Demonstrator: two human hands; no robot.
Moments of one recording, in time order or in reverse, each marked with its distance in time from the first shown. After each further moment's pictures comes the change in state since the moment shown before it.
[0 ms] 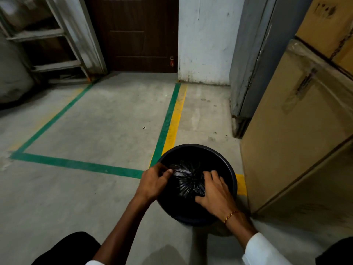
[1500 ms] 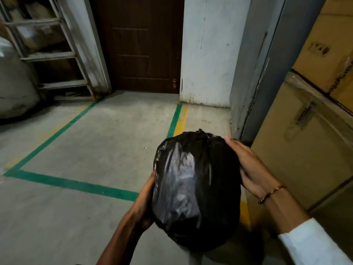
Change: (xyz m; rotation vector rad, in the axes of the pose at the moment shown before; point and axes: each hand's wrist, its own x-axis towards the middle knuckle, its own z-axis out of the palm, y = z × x) left_hand -0.002 0.044 -0.027 -1.001 -0.317 -0.203; right_hand 0.045 -0.023 -0.163 1.364 0.003 0.058
